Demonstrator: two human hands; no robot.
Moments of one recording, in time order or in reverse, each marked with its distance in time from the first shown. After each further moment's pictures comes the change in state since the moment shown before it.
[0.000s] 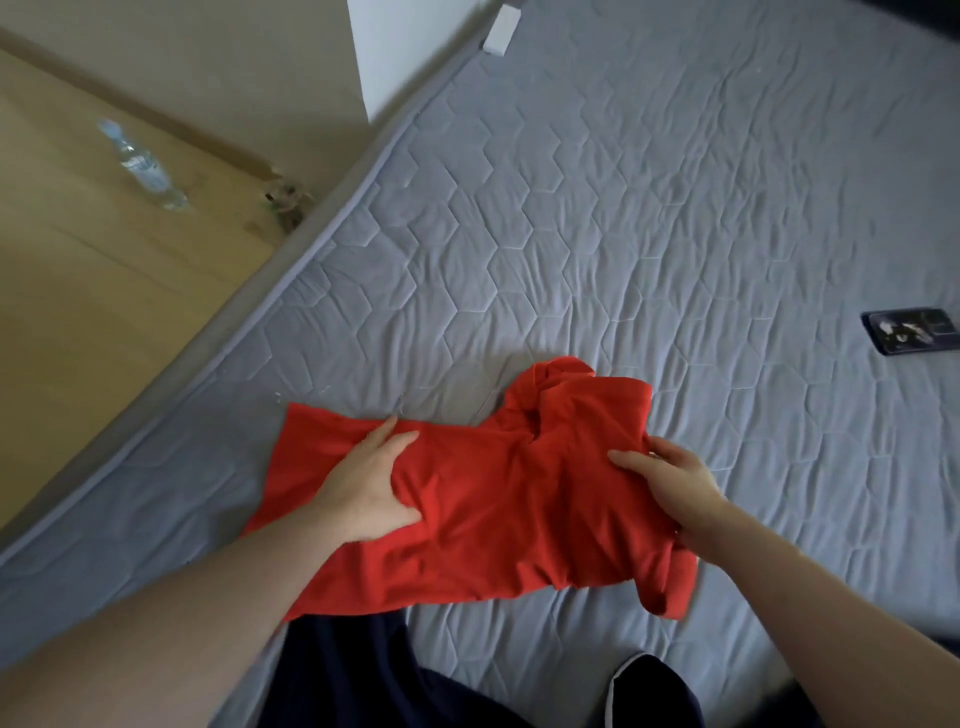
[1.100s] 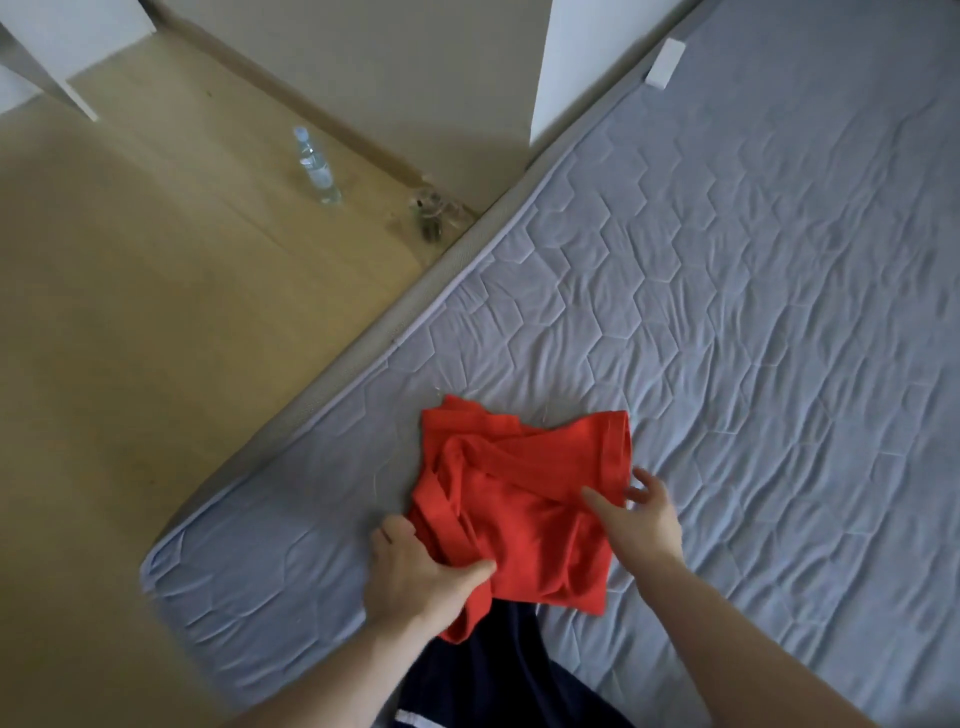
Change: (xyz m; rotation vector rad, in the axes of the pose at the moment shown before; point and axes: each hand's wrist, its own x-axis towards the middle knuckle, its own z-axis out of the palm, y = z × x) left_hand -0.132 -0.057 0.003 -0.455 0.235 -0.661; right_hand -0.054 0.018 0.188 -0.320 0.121 -0.097
